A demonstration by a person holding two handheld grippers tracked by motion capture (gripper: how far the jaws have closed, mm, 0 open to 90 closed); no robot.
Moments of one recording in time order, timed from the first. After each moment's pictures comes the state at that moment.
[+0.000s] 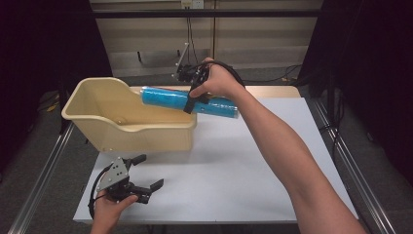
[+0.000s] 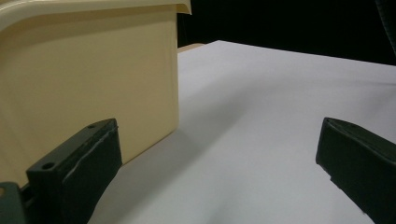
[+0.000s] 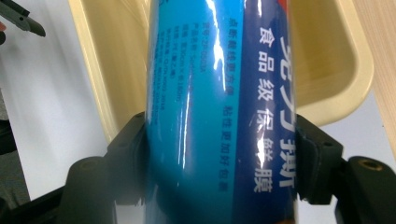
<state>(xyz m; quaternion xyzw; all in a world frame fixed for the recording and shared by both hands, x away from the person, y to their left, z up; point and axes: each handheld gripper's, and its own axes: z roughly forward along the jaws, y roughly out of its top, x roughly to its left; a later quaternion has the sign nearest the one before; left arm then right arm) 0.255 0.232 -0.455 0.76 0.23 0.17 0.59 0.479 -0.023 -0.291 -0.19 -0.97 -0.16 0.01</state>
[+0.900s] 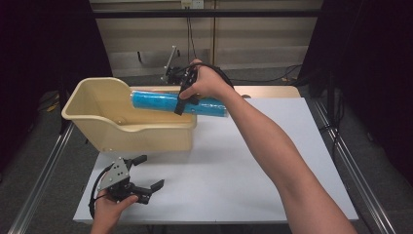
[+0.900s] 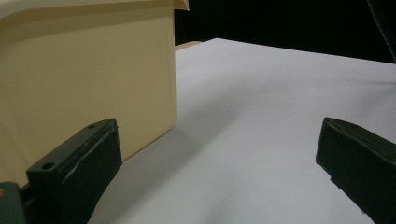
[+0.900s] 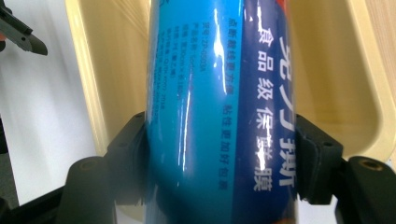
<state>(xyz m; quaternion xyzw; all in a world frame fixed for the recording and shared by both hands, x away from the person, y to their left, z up) 0.256 0.231 -0.457 0.76 0.23 0.16 0.59 0.486 0.006 -0.298 -0.16 -0.97 -0.16 0.01</state>
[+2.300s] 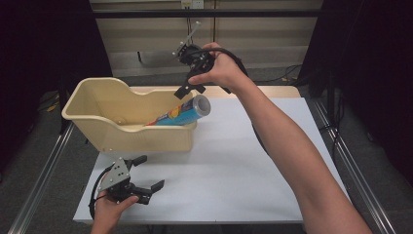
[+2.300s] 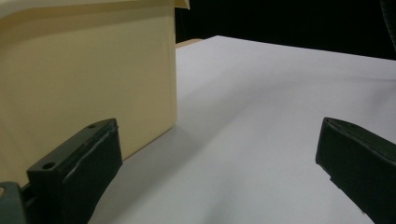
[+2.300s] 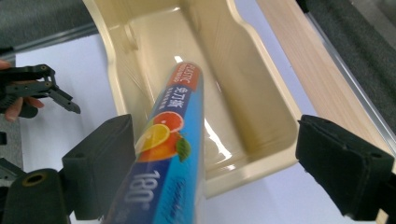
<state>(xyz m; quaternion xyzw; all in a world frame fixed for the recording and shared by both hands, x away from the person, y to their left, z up) 0.255 0.231 -0.456 0.76 0.23 0.17 0.58 0.462 -0.038 -0.242 -0.21 -0.93 -0.31 -0.05</state>
